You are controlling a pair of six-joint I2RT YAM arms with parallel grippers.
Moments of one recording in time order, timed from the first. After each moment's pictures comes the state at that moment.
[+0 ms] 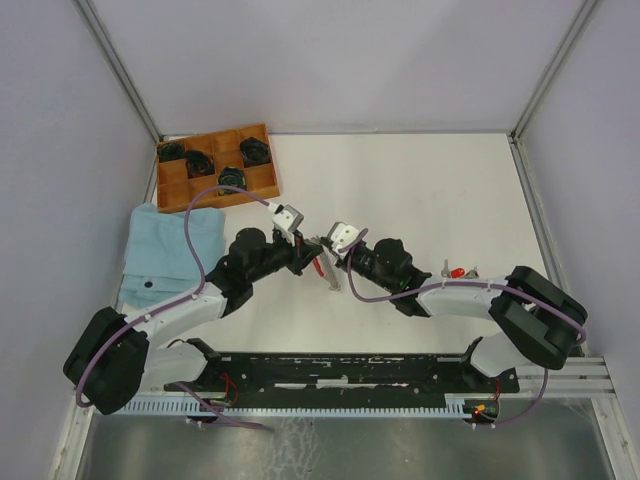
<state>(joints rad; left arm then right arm) -0.64 1.17 0.49 0.45 0.29 -0.20 0.88 1.48 0.57 0.85 -0.05 -0.32</state>
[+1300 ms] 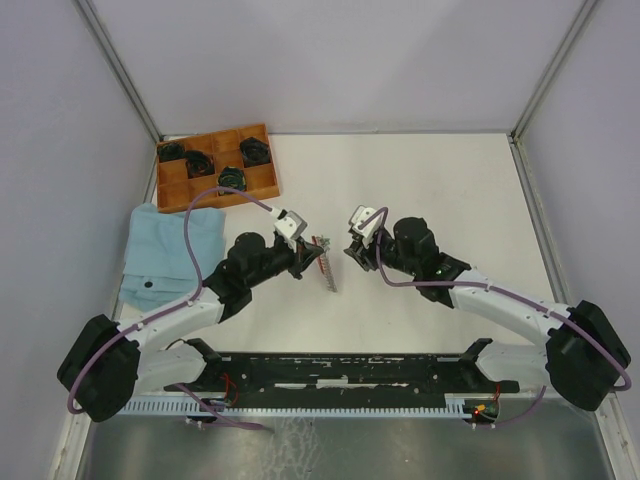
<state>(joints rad) -0.68 1.11 0.48 0.44 0.24 -0.12 0.74 1.20 0.65 0.22 -0.18 -0.26</state>
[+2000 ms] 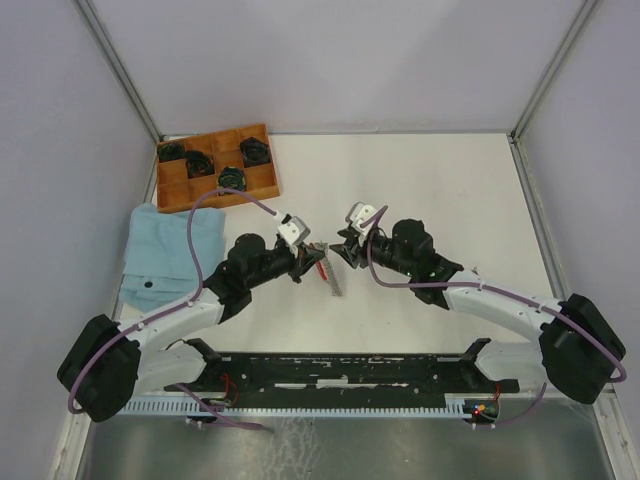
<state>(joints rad) -0.68 1.11 0.46 0.44 0.31 -0.03 0.77 1.23 0.65 0.40 -0.25 -0.17</state>
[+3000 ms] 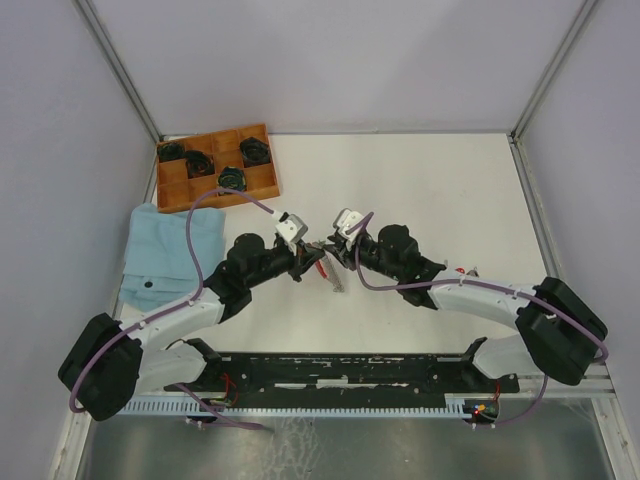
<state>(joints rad) -0.67 1.12 0.46 0.47 0.31 -0.08 0.83 1.36 0.64 0.54 -0.15 -0.20</state>
